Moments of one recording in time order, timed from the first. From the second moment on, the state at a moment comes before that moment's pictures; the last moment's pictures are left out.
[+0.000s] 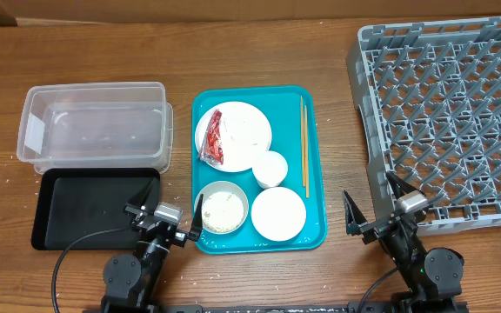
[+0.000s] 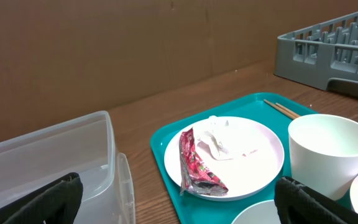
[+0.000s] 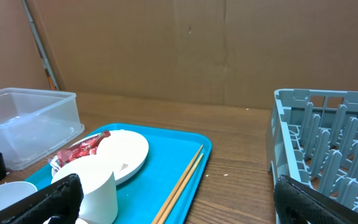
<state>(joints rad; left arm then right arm) -0.14 0.02 0.01 -0.06 0.15 0.19 0.12 0.01 0.02 -0.01 -0.29 0.07</state>
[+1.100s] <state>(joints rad) -0.14 0.02 0.05 0.07 0.48 0.08 0.12 0.02 0.17 -0.21 -0.50 0.28</state>
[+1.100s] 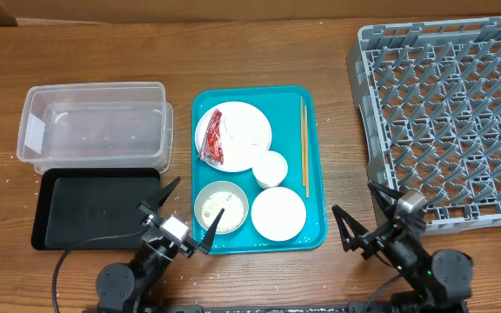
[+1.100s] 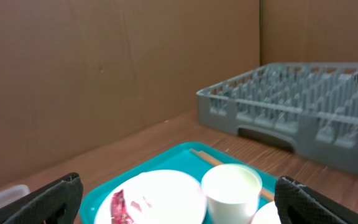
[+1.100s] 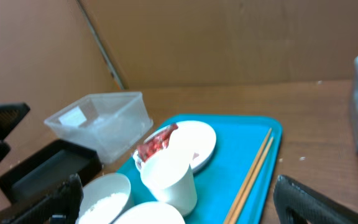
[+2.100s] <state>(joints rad) -0.15 0.88 1.03 -0.83 0.60 -0.21 0.12 0.72 1.01 -0.98 -0.35 0.25</state>
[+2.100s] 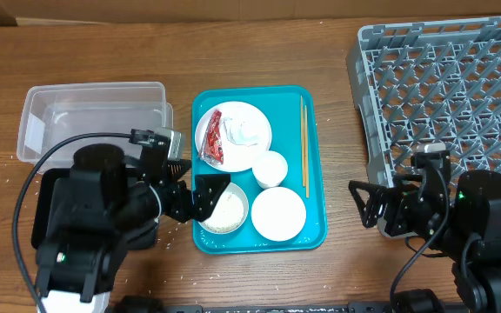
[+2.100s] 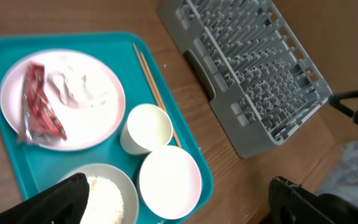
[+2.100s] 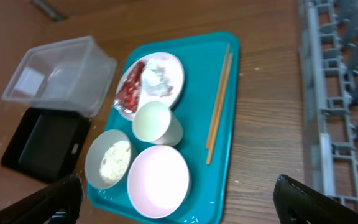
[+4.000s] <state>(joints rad) -0.12 1.46 1.23 -0.75 1.43 -0.13 0.18 1.03 1.10 -0.63 -1.07 0.23</state>
